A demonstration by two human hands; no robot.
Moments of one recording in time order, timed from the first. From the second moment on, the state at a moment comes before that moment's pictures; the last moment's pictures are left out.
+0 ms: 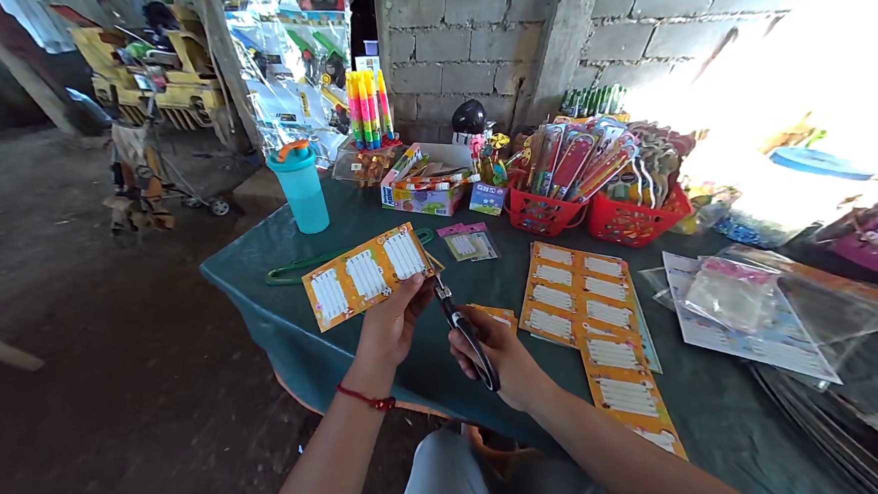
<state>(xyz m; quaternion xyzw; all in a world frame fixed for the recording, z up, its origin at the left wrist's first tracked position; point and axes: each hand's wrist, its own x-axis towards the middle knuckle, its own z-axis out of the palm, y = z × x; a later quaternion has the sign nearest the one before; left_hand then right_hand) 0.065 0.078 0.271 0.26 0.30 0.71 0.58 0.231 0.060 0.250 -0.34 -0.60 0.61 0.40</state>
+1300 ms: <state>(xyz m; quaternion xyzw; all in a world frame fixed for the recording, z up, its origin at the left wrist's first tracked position) 0.073 0.071 0.263 0.27 0.31 0.70 0.59 0.232 0.064 0.246 -0.32 -0.60 0.60 0.42</state>
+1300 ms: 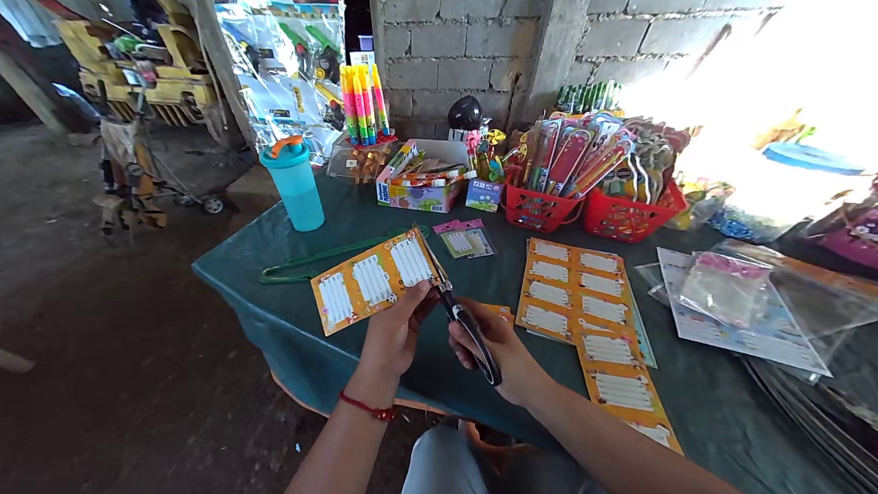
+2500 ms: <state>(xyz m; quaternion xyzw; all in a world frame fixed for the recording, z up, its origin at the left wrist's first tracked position) 0.087 0.064 0.255 0.25 0.34 0.68 0.60 0.233 0.069 0.246 -0.31 -0.60 0.59 0.45</state>
